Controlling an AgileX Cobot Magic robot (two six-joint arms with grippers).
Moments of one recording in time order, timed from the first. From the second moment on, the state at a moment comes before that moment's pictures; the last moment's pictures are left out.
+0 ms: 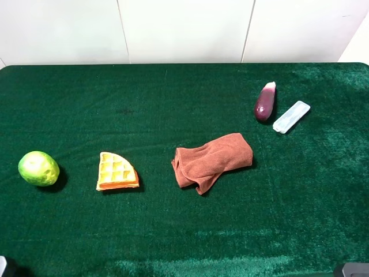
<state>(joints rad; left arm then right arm) 0.00 -0.01 -0.50 0.08 1.06 -0.01 -0.04 -0.01 -0.50 -0.08 1.03 0.10</state>
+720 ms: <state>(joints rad) 0.00 -0.01 -0.50 0.08 1.06 -0.01 -0.04 -0.01 -0.50 -0.08 1.03 0.10</state>
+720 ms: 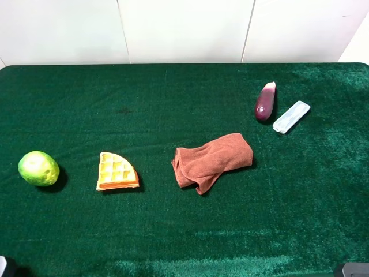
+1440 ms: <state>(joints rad) 0.00 -0.01 -0.50 0.08 1.06 -0.01 -0.04 0.38 -0.69 -0.06 1.02 0.10</state>
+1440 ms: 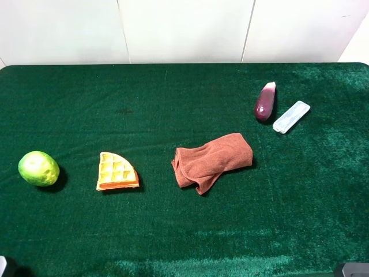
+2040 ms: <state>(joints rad) 0.00 -0.01 -0.50 0.08 1.06 -0.01 -0.04 0.95 -1.01 -0.04 1.07 0.10</state>
